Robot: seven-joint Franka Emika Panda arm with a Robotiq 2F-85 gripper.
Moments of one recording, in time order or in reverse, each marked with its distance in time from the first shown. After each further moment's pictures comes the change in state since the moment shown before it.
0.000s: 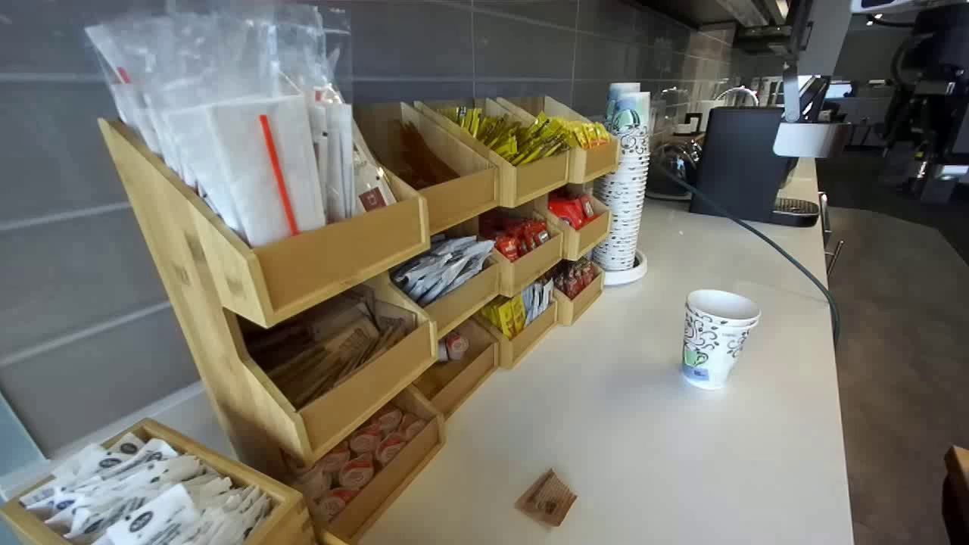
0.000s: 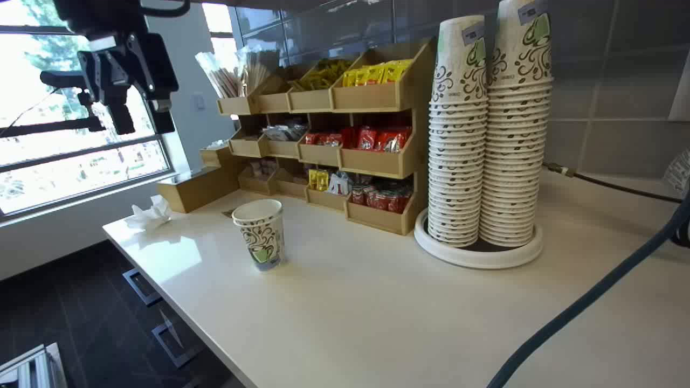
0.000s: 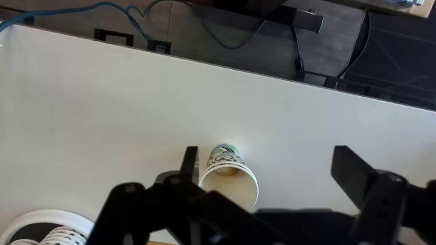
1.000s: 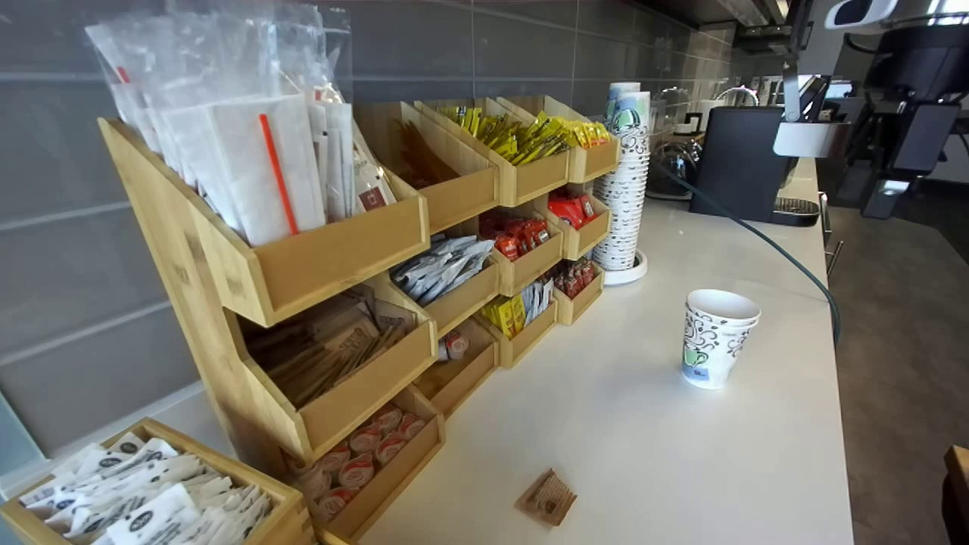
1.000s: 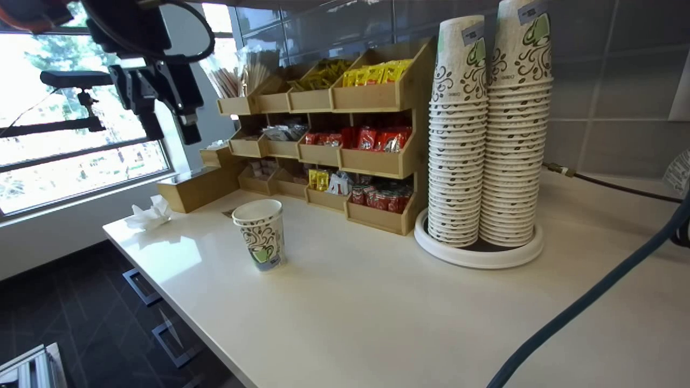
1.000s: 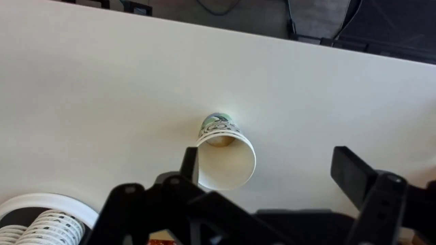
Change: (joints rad) arm 0.004 0.033 -0.016 -0.050 0.069 0.168 0.029
